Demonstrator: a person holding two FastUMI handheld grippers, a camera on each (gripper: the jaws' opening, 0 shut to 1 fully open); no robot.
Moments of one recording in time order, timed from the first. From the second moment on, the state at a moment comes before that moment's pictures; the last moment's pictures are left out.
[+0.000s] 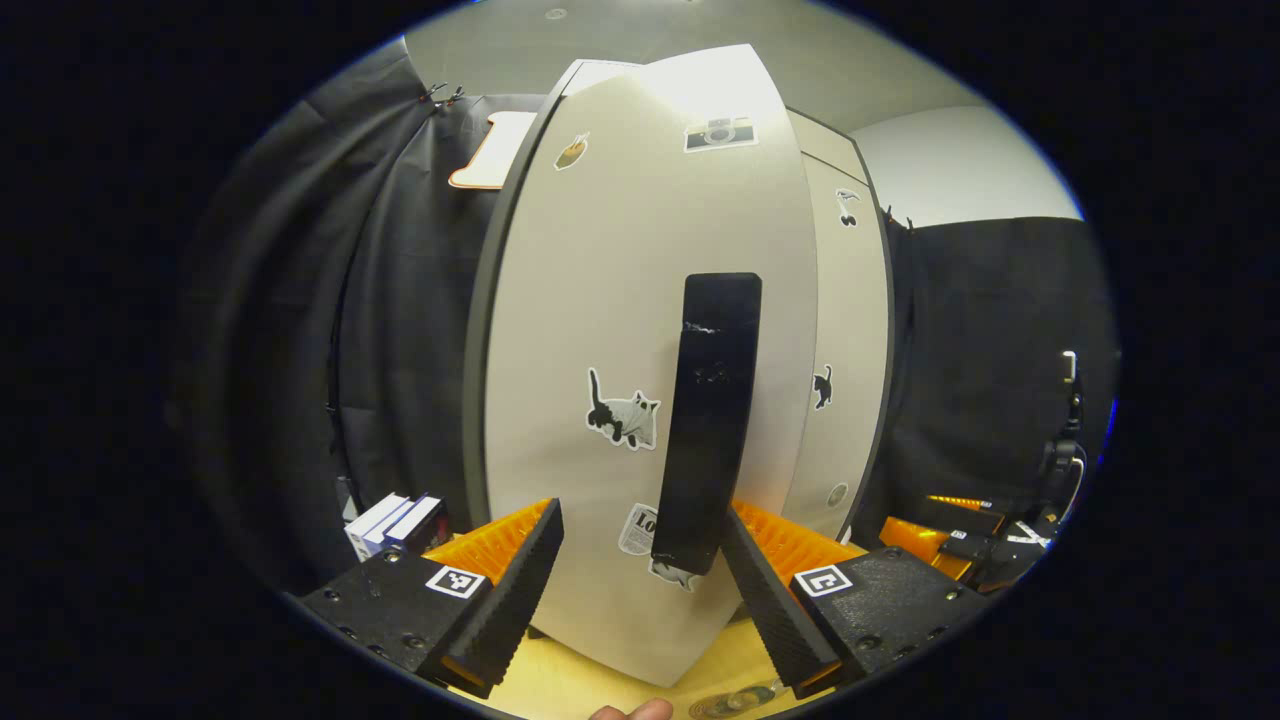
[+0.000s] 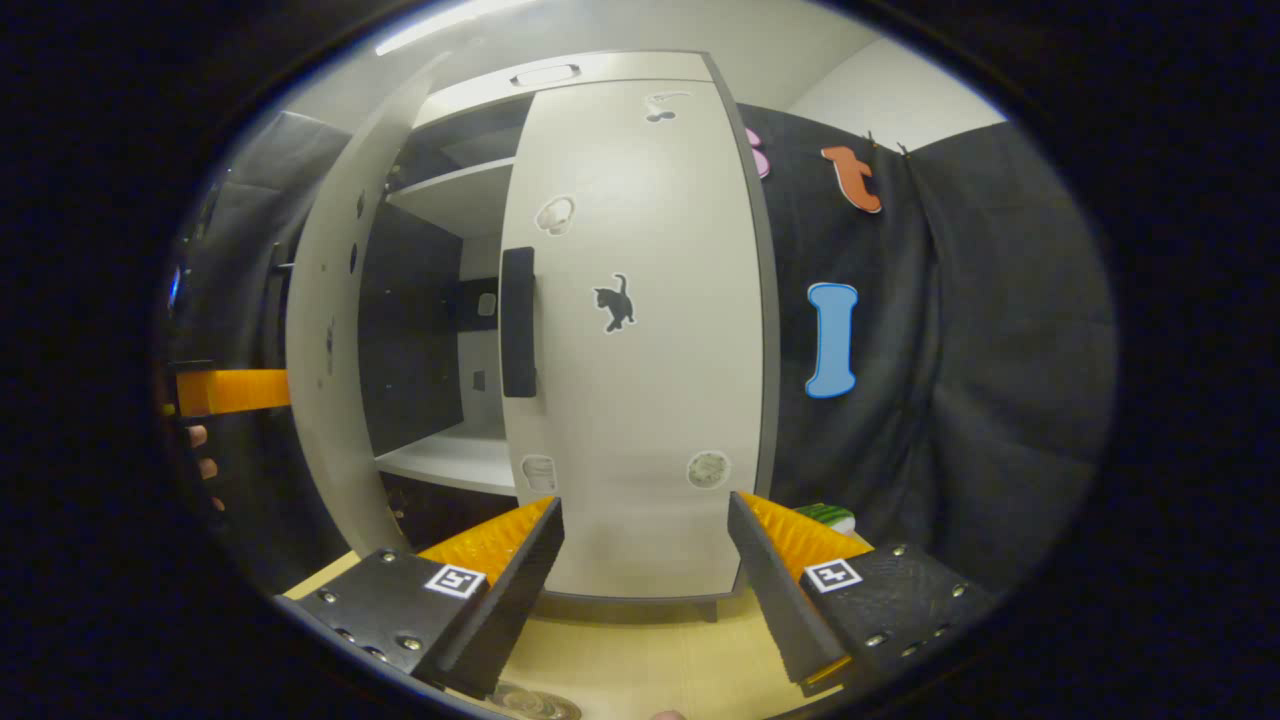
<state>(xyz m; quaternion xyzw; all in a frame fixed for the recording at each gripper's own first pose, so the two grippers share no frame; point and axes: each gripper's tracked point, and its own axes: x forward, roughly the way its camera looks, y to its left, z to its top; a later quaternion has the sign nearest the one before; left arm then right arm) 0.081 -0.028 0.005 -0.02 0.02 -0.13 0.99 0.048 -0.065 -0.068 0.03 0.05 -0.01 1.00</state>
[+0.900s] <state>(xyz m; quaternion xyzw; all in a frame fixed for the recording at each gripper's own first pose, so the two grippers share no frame) 0.173 -0.087 -0.002 0.02 0.01 -0.11 0.99 0.017 -0.115 -0.120 0.07 0.10 -0.05 0.99</state>
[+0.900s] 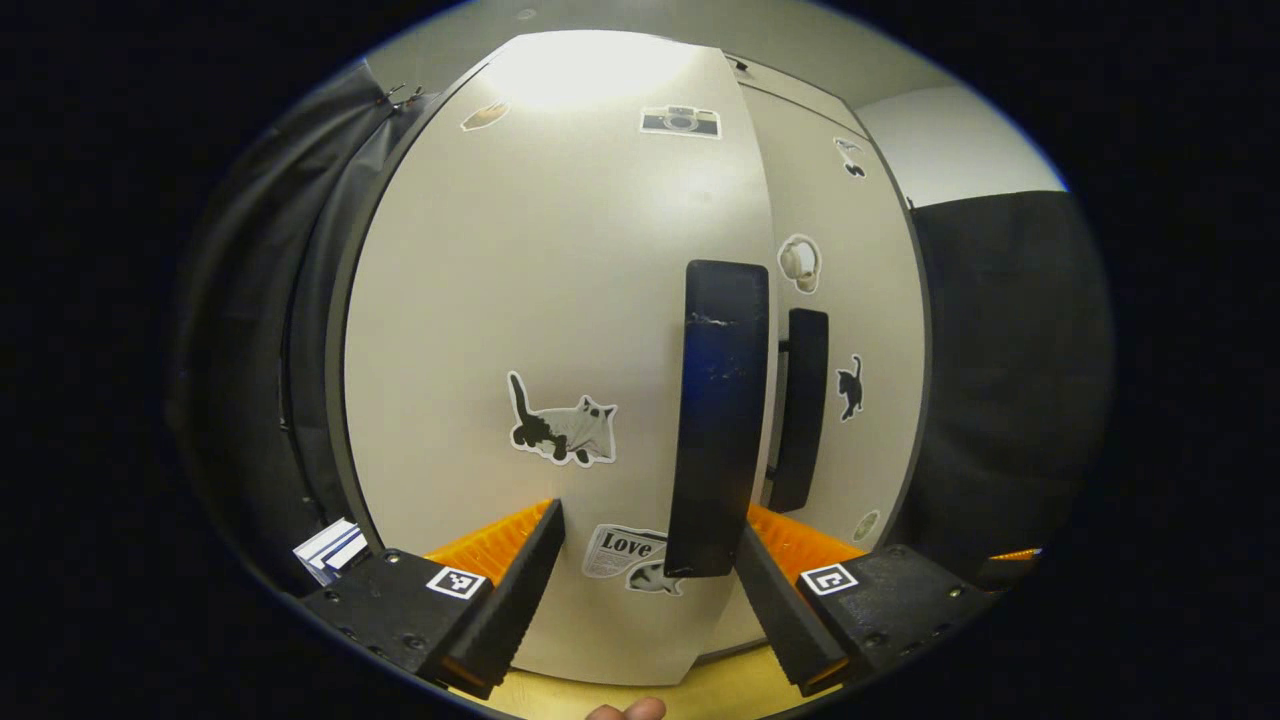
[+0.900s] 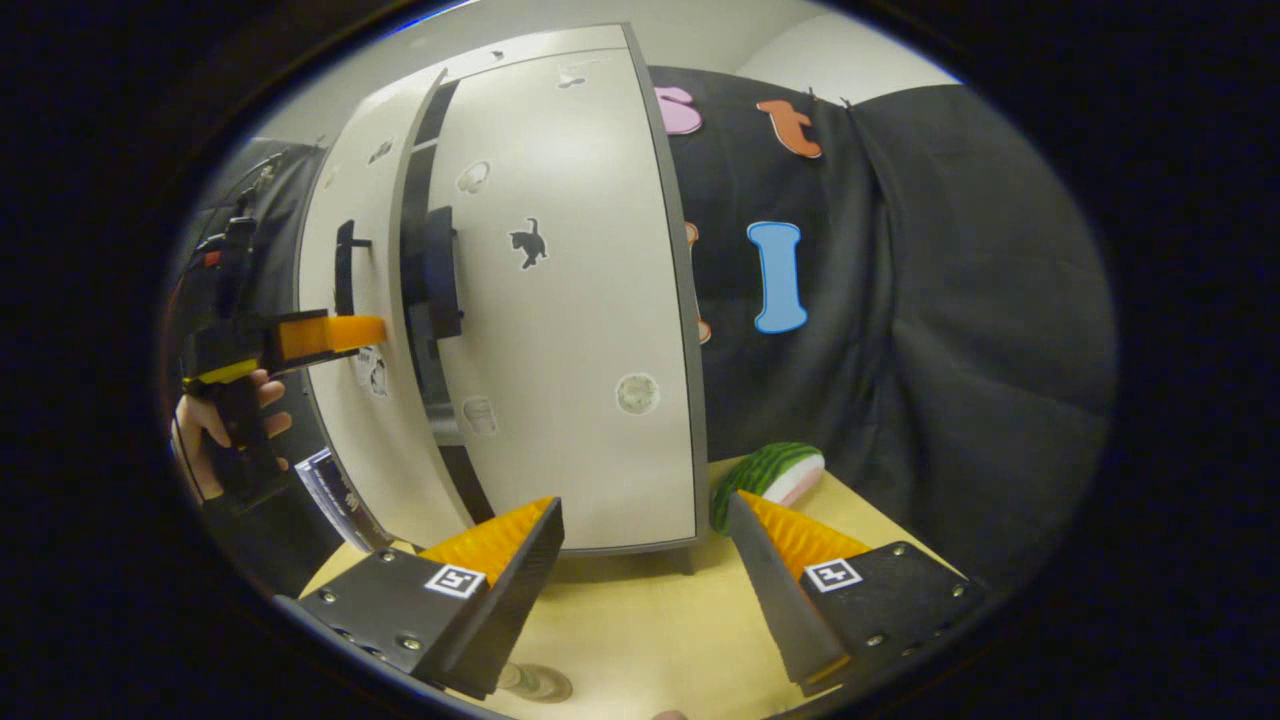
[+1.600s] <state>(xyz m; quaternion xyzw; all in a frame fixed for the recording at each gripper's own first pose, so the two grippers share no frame) 0.200 -0.088 -0.005 0.04 0.00 -0.04 1.00 0.004 -0.116 -0.124 0.10 0.12 -0.04 0.99</state>
